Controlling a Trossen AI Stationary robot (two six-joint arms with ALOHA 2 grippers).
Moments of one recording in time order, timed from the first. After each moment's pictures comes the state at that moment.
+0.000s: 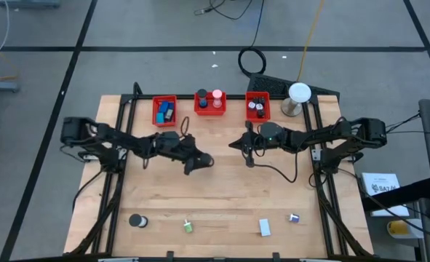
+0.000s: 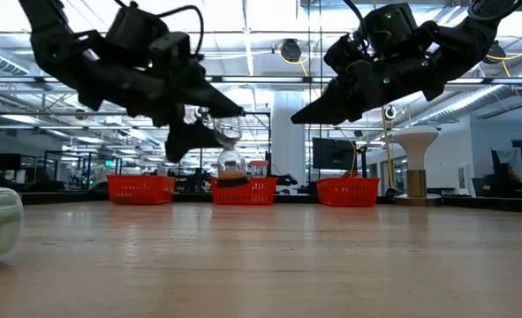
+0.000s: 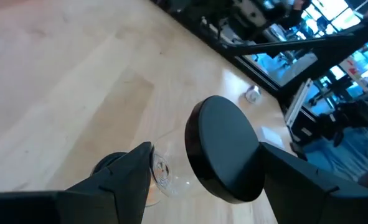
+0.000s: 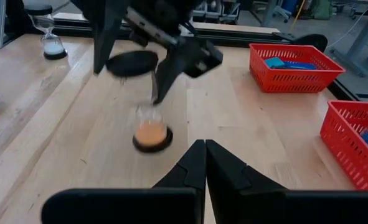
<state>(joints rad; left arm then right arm) 0.11 1.52 0.49 0.71 0.27 -0.57 -0.19 1.45 0.57 0.58 -0.16 -0.12</state>
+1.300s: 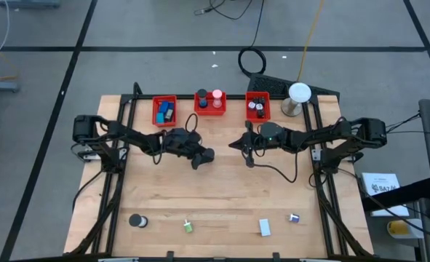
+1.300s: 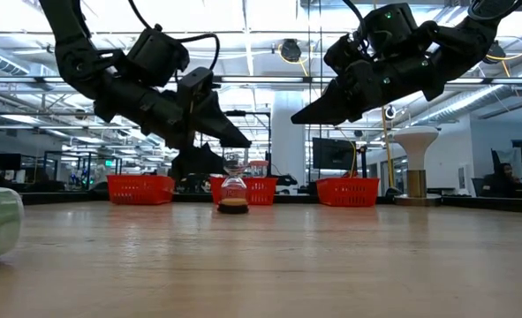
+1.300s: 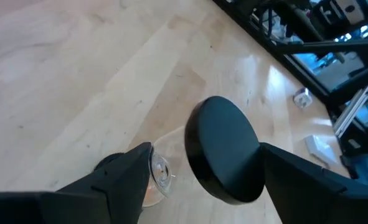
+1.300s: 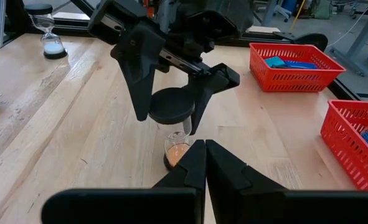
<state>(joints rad) 0.17 1.65 0.56 0.65 0.24 -0.57 -0.19 1.45 0.57 0.58 -0.16 -0.12</state>
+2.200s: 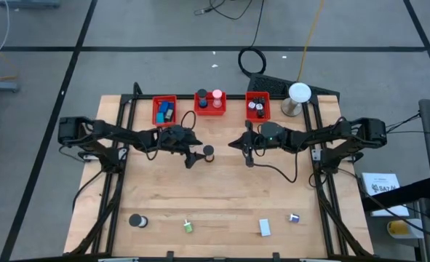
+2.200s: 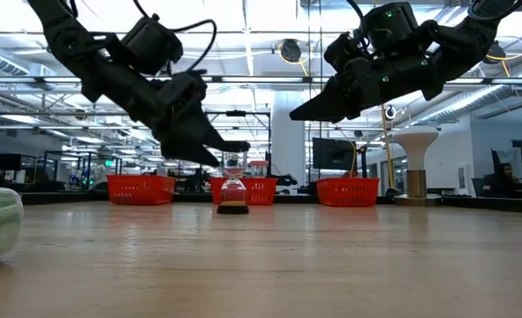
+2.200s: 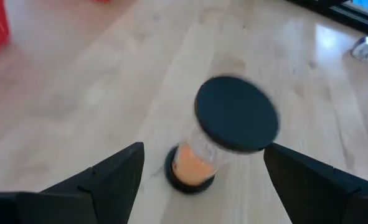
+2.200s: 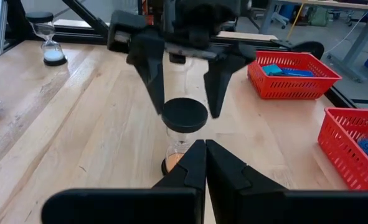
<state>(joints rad) 0.19 1.49 0.56 0.37 0.12 -0.24 -0.19 1.45 0.57 0.61 -0.16 -0.12</state>
